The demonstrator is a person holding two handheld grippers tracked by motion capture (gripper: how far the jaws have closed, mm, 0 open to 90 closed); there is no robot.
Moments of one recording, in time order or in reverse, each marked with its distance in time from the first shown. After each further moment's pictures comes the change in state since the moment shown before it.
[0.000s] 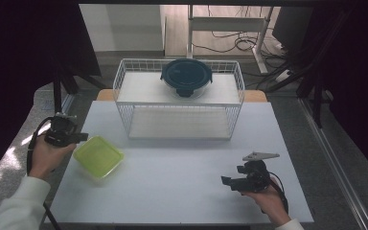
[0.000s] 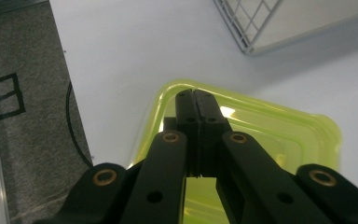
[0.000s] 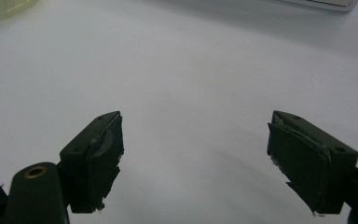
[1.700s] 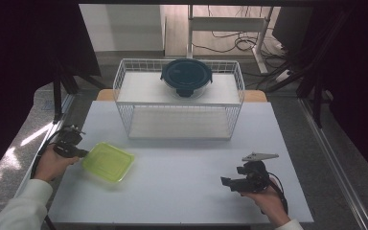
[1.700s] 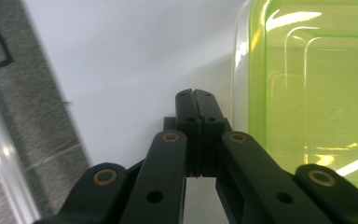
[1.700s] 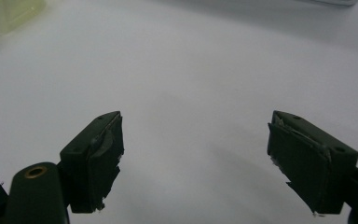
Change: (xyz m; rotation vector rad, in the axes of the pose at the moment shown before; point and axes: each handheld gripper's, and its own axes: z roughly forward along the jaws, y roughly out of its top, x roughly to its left) left arm 0.007 -0.035 0.050 0.246 -0.019 0.044; right arm 0.001 -0.001 0.001 0.011 -0.002 0.007
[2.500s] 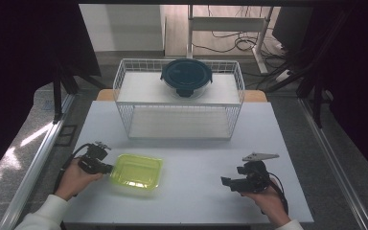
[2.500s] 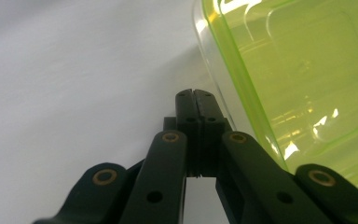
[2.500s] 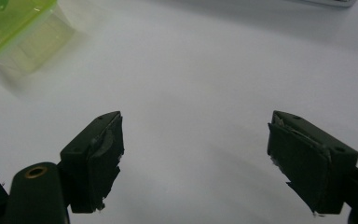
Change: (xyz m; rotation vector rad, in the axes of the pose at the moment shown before) left arm -0.094 -0.005 0.007 0.003 -0.162 0.115; right arm 0.001 0.000 -0.001 -0.004 -0.005 0.001
